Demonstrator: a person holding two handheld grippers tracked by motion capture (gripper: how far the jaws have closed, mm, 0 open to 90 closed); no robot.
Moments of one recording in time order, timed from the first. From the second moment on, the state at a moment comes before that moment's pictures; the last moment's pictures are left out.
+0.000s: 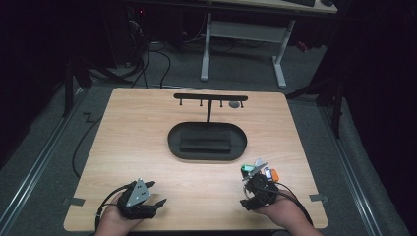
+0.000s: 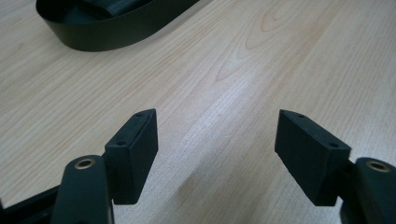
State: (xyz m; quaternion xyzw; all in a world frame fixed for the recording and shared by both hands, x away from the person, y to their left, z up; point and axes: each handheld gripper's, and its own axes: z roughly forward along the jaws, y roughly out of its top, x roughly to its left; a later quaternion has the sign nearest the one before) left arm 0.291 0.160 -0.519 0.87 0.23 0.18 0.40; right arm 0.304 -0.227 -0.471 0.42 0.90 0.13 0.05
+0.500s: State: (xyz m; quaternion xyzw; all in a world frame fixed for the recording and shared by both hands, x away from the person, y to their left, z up) left arm 0.283 0.161 -0.517 0.87 0.21 0.18 0.40; right arm 0.343 -0.209 -0.484 0.44 0.90 0.06 0.01
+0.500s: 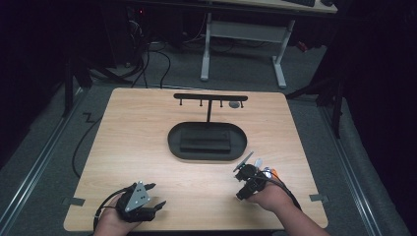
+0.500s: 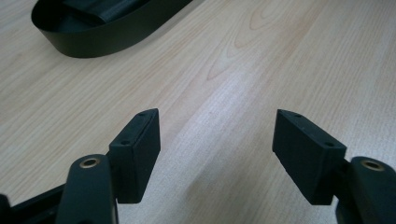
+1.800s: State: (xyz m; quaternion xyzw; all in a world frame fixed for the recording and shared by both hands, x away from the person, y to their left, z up) left arm 0.281 0.155 -0.518 0.88 0.19 0.19 0.40; right arm 0.350 -0.211 -0.471 0.43 0.90 0.02 0.04
